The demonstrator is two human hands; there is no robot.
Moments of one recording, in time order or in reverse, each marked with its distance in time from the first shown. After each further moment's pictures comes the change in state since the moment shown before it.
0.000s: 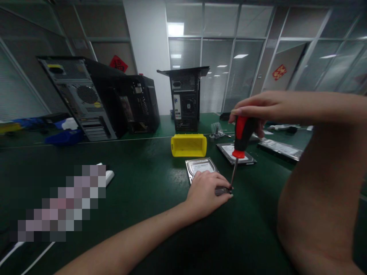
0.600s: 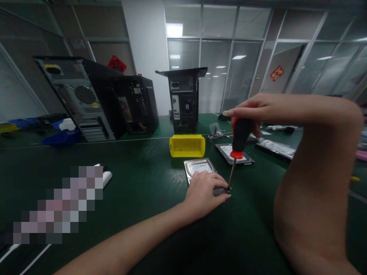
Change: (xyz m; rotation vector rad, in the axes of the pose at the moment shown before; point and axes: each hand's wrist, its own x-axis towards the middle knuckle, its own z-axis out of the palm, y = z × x) left_hand 0.000 0.000 -0.002 0.018 -0.009 -0.009; right_hand 0.003 -0.001 0.002 -0.026 0.007 0.082
